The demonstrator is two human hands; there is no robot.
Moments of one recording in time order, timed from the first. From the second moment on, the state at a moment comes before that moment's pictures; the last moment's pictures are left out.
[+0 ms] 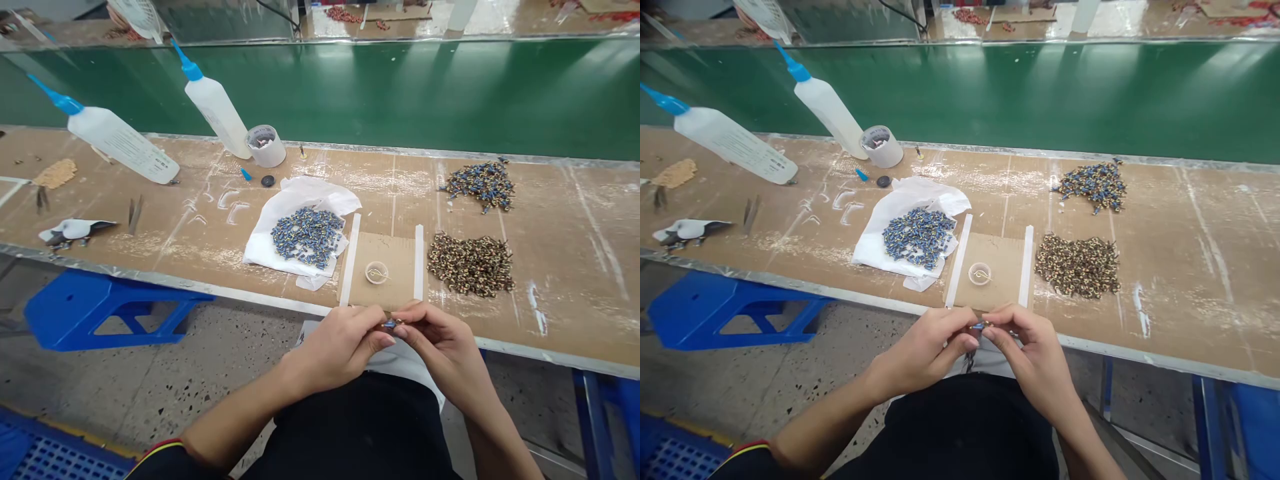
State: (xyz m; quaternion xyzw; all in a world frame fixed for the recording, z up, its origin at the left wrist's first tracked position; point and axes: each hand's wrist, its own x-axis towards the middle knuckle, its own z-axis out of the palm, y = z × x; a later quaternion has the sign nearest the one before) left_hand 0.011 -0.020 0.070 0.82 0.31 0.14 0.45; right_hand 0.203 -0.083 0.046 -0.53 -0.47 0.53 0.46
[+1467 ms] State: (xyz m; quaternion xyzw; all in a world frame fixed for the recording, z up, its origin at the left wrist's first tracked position) left_hand -0.050 0.065 0.028 0.77 0.61 0.14 0.16; right_hand 0.400 0.108 0.018 -0.78 -0.46 0.13 0.41
